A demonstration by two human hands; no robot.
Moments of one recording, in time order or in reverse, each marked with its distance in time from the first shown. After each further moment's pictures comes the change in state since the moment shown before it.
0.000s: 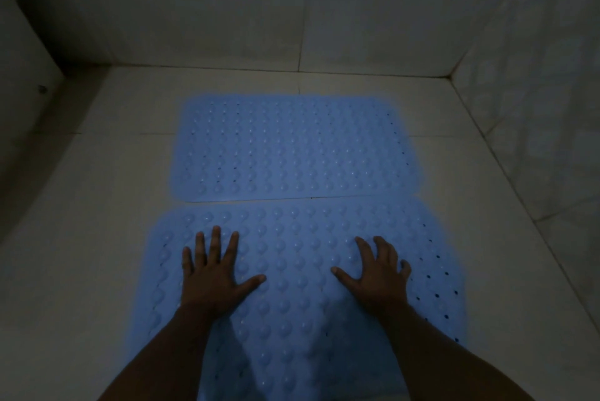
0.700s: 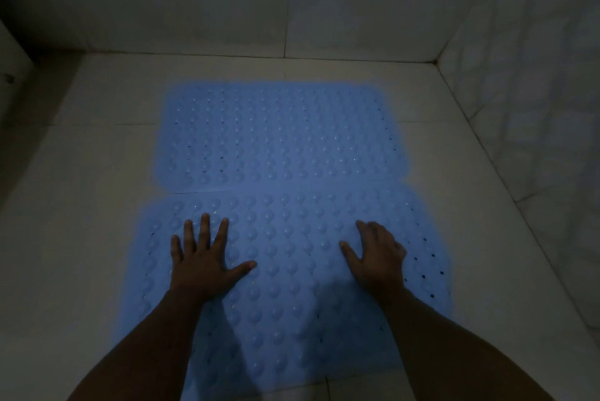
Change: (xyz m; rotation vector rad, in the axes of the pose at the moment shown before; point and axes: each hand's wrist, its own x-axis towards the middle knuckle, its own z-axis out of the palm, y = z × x) left_hand 0.010 -0.003 -0.007 -0.010 -0.051 -0.004; right_hand 0.002 0.009 -0.006 0.075 0.164 0.005
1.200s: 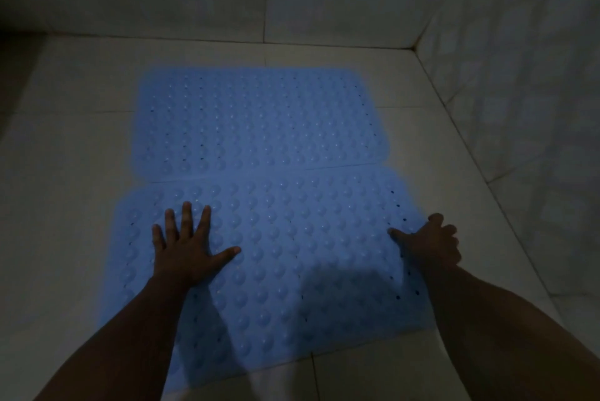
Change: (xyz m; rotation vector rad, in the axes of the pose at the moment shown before) left_hand 0.001 0.005 0.000 -0.003 -0.025 0.001; right_hand 0.011 0.102 -0.070 0.076 -0.046 0.665
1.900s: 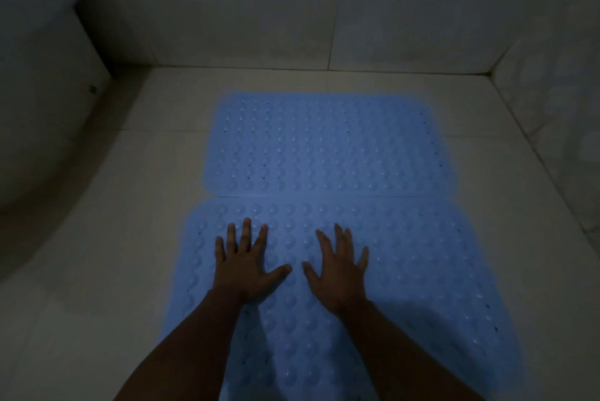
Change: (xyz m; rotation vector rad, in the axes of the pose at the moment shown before) left_hand -0.005 0.000 -0.003 -0.049 0.056 0.030; right_hand -0.163 -0.149 0.133 -0.113 -0.087 -0.914
